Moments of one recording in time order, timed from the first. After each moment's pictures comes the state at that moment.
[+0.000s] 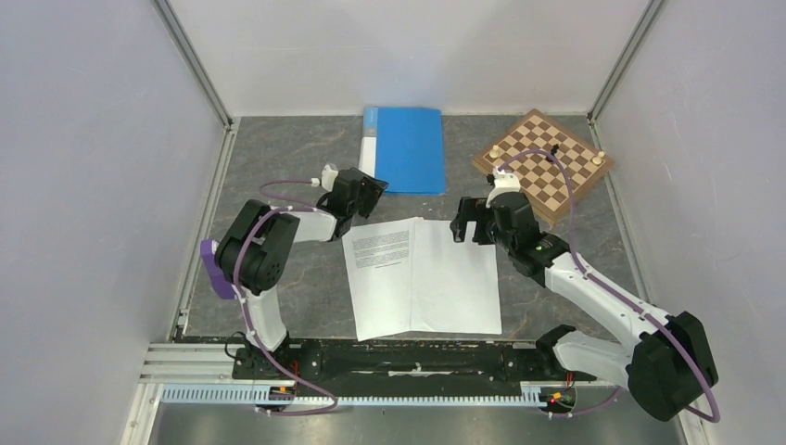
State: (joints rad) left arm -0.45 1.87 0.92 0.39 -0.16 -1.29; right arm 0.52 1.11 0.68 -0.14 0.12 0.41
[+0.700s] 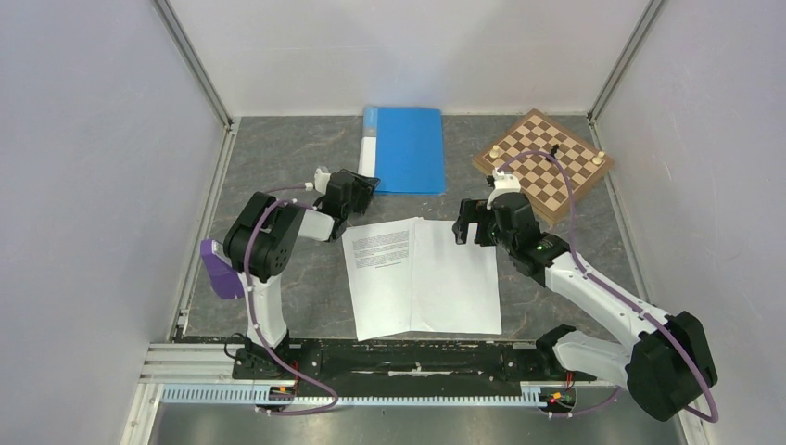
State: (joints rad) left arm -0.39 1.98 0.90 0.61 -0.14 -1.35; right arm 0.51 1.11 0.68 -0.17 0.12 0.38
